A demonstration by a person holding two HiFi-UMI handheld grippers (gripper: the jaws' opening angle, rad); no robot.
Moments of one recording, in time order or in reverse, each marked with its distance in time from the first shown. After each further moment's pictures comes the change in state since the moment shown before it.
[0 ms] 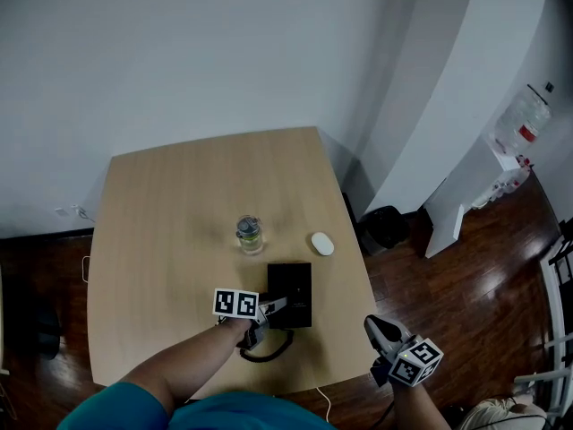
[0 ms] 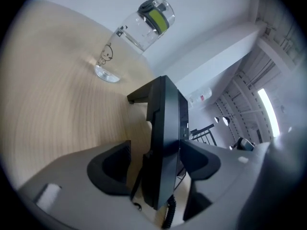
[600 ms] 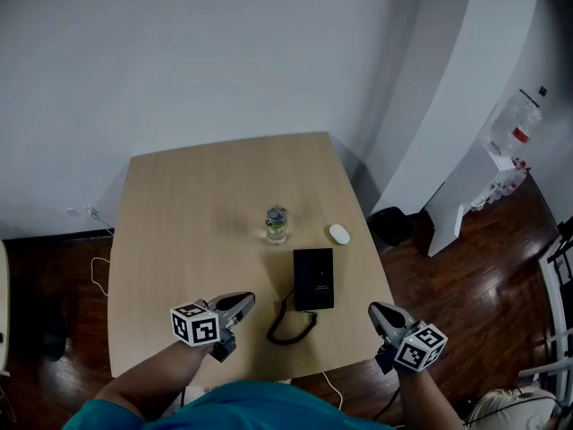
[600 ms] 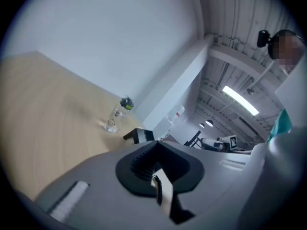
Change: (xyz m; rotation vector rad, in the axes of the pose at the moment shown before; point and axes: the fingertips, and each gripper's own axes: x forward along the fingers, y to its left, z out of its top) left arm -0.201 -0.045 0.006 0.307 -0.318 -0.160; right arm 0.006 0.070 0.007 -0.025 -0.032 0.027
